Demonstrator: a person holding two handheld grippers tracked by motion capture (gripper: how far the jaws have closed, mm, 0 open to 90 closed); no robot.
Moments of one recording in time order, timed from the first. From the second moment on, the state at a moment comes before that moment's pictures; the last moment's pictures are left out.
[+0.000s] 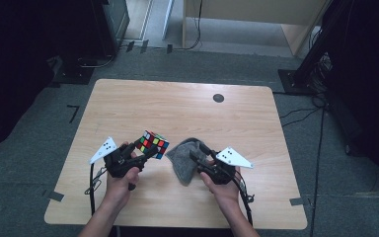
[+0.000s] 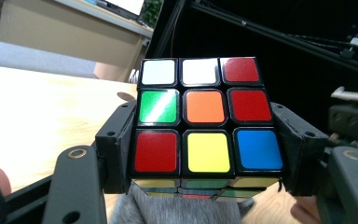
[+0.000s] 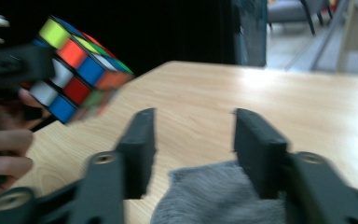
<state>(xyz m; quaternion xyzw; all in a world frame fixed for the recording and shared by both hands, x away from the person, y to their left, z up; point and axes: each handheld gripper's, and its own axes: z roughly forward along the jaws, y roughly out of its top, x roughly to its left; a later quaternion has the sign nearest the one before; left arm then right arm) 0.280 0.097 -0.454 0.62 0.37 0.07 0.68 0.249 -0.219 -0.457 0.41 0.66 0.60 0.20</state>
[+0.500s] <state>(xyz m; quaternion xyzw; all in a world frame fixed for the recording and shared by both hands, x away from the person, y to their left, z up) 0.282 0.083 -0.453 0.66 0.38 0.03 0.65 0.238 -0.187 -0.459 0.29 0.71 0.59 0.24</state>
